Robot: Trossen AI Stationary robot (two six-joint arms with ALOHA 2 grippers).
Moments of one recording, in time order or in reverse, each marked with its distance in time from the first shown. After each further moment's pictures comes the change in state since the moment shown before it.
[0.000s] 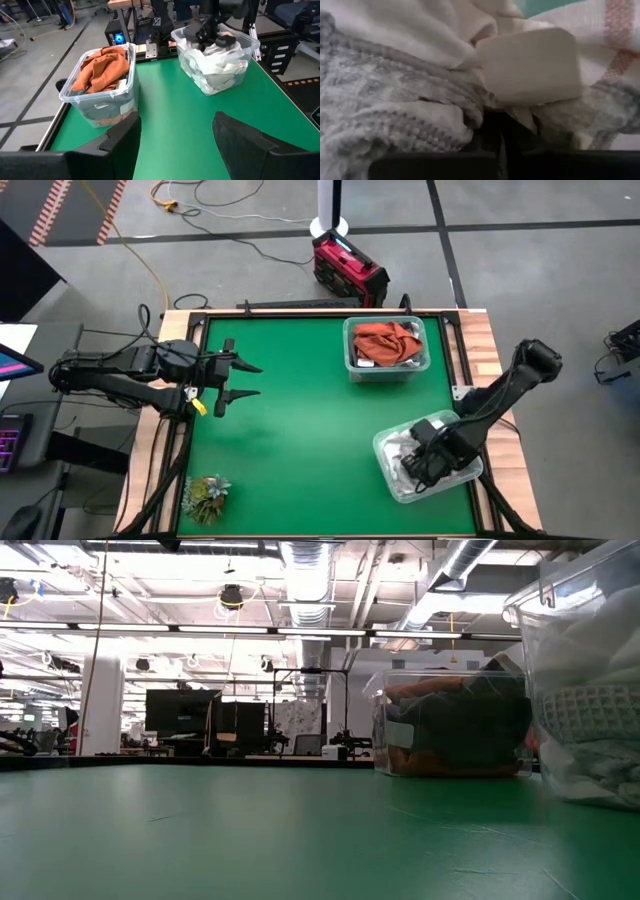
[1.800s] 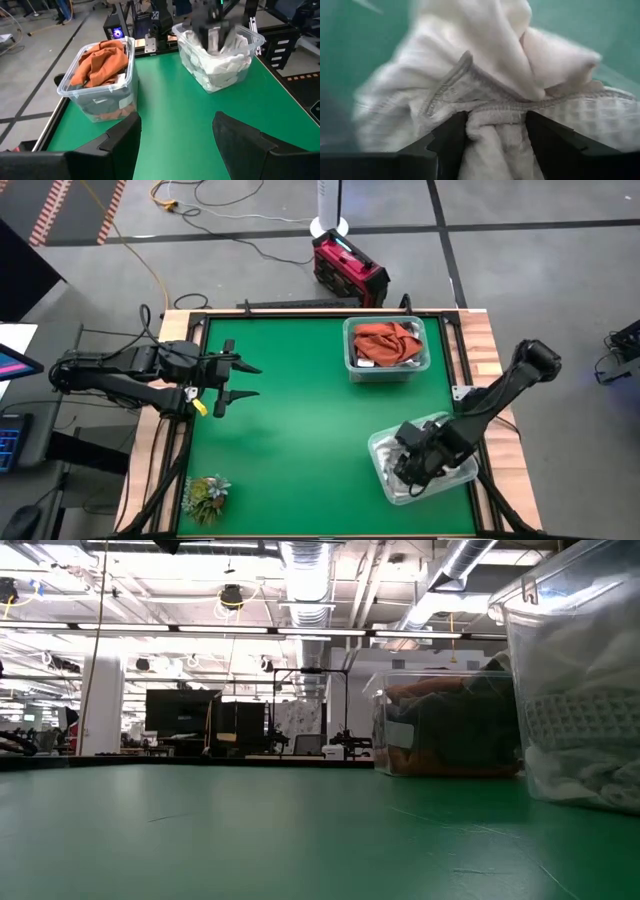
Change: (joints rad) left arm 0.000 0.000 0.000 -0.027 0.000 -0.002; right arm -0.035 -0.040 0.081 0.105 0.143 -0.388
